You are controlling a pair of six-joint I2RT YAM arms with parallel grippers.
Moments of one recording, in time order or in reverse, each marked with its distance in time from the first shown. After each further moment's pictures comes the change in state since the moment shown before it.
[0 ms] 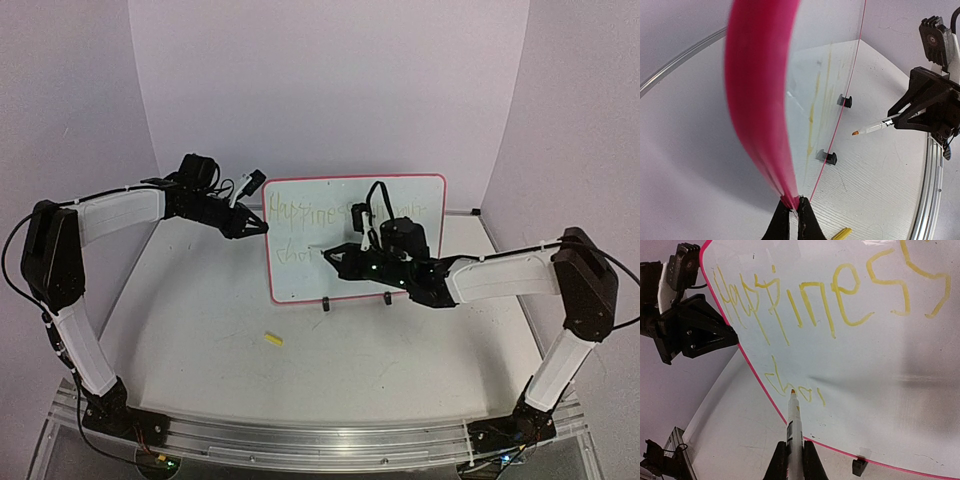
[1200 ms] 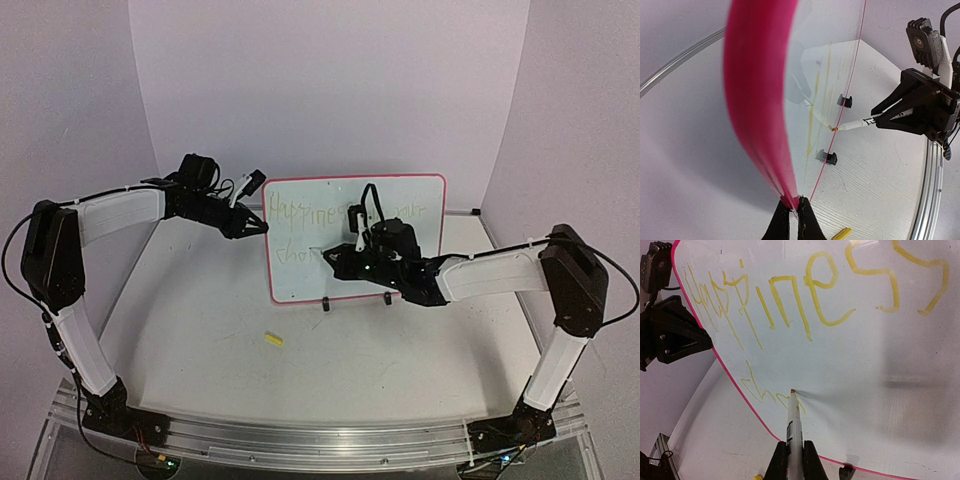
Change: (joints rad) left arm 0.000 0.000 0.000 0.000 0.000 0.000; right arm 0.004 0.062 0.049 -0.026 0.079 -0.016
